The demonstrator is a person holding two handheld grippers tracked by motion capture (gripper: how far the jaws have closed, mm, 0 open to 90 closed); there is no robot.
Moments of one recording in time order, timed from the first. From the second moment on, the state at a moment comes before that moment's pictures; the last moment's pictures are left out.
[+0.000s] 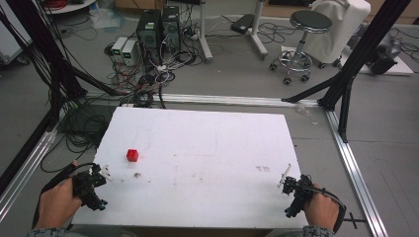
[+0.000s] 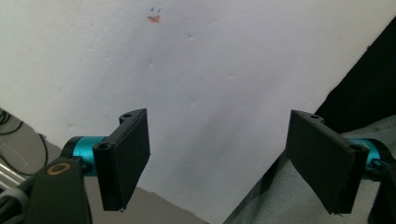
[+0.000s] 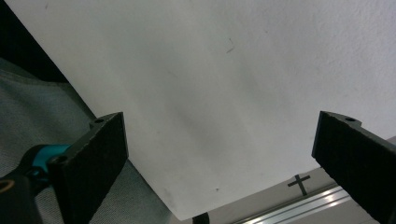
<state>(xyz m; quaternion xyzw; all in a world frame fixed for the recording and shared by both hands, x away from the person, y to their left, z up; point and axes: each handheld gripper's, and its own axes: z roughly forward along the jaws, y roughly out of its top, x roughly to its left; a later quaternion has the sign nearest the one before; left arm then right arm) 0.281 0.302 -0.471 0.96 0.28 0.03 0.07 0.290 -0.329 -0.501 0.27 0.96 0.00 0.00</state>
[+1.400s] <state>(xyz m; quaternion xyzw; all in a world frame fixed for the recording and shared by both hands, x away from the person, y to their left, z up) 0.377 0.291 -0.472 0.99 0.16 0.01 0.04 0.290 -0.328 -0.501 0.27 0.96 0.01 0.00</state>
